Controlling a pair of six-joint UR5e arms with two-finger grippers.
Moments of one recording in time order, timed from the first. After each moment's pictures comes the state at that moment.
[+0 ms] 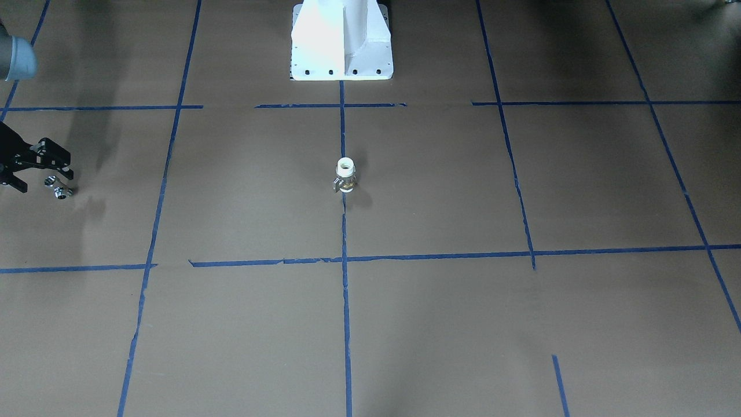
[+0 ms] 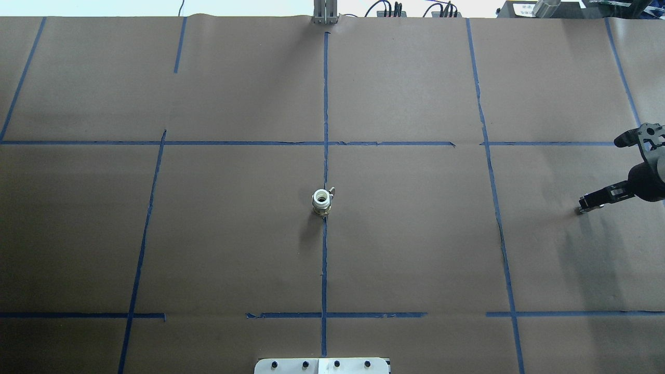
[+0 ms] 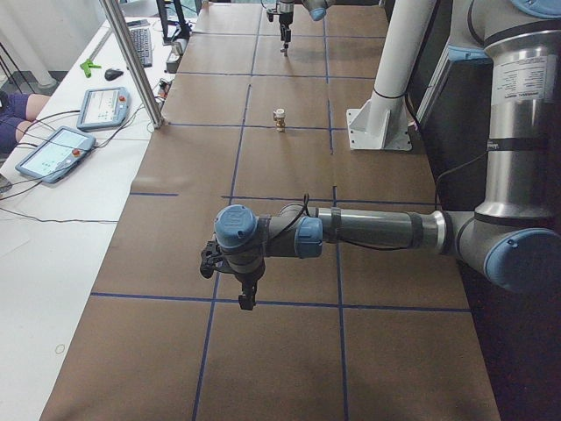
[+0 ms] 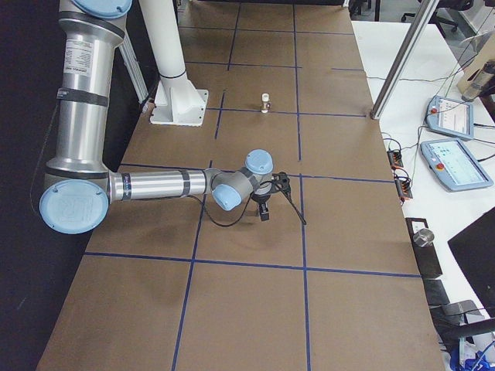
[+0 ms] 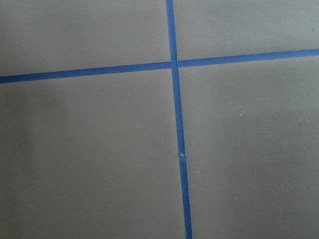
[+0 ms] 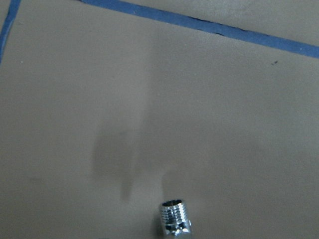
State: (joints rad) left arm -1.55 -1.51 -1.66 -1.53 -2.38 0.08; right arm 0.99 -1.71 1.69 -0.95 2.20 0.55
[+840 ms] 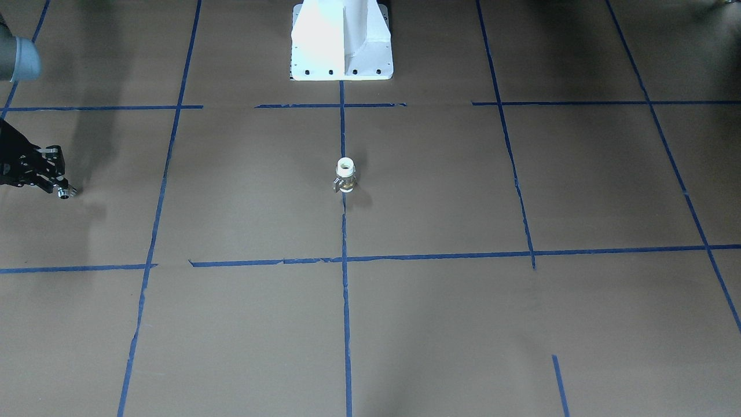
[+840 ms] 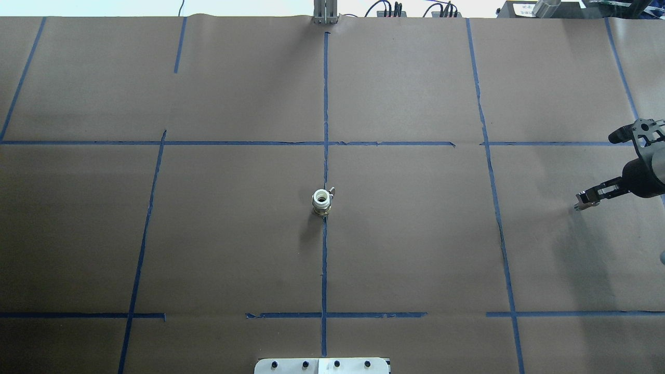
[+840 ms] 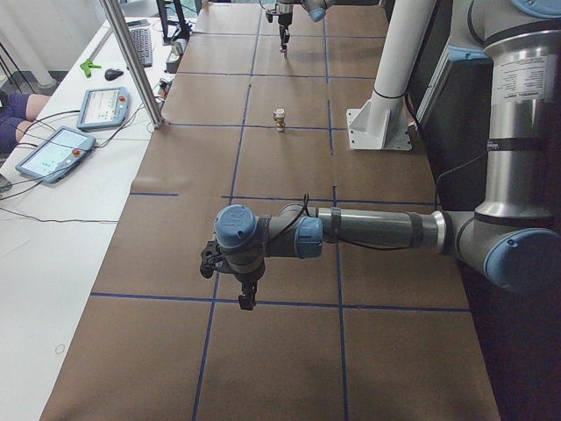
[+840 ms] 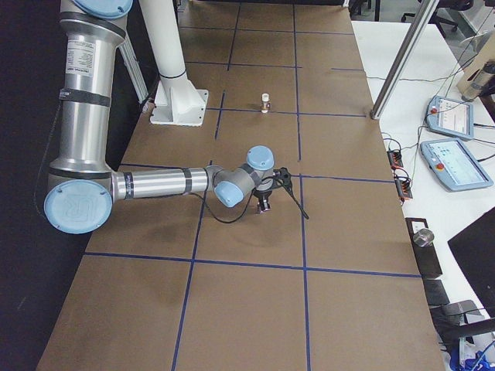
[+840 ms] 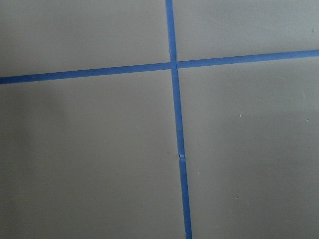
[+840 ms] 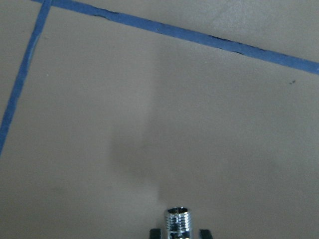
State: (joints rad) left arm -1.55 -1.51 -1.66 -1.53 -2.38 0.09; right arm 0.99 -1.70 1.73 -0.95 2.20 0.55
